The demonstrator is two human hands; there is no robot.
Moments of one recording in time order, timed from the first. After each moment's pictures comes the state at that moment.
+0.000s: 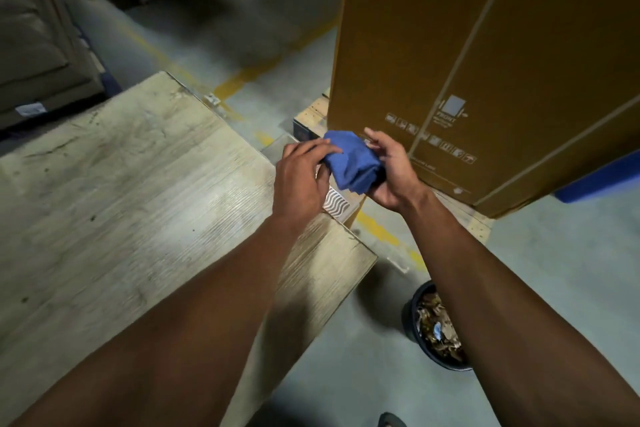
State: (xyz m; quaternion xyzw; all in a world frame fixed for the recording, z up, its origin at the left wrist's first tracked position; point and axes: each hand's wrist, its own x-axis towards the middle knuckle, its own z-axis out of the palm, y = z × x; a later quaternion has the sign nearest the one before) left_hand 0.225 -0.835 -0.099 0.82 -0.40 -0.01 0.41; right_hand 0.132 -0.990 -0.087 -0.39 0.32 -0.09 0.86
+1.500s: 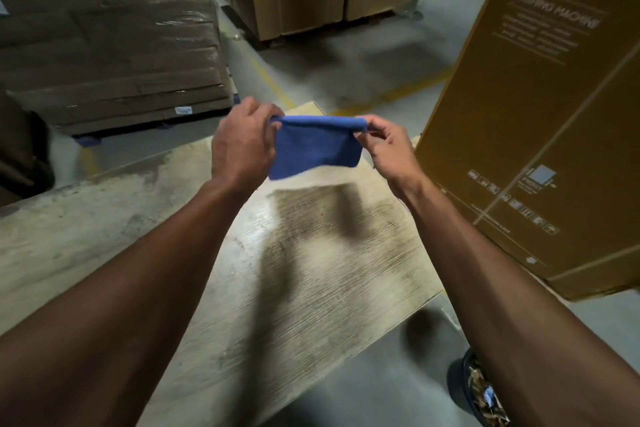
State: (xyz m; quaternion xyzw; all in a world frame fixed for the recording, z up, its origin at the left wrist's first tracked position) left_hand 0.322 -0.571 0.068 0.91 -0.28 0.19 0.25; right_hand 0.235 -0.816 0.034 -0.75 0.14 -0.17 0.62
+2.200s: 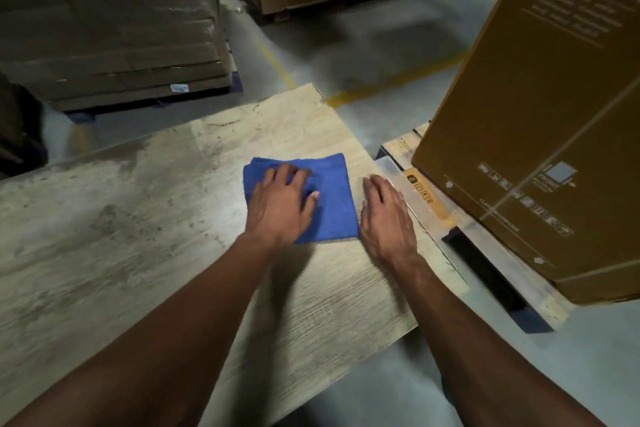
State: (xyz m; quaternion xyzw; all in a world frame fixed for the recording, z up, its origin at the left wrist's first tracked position) left_hand 0.279 -0.614 -0.059 0.95 -0.28 -0.01 0.15; right_hand 0.177 -0.809 -0.096 -0.97 0.18 -0.06 0.18
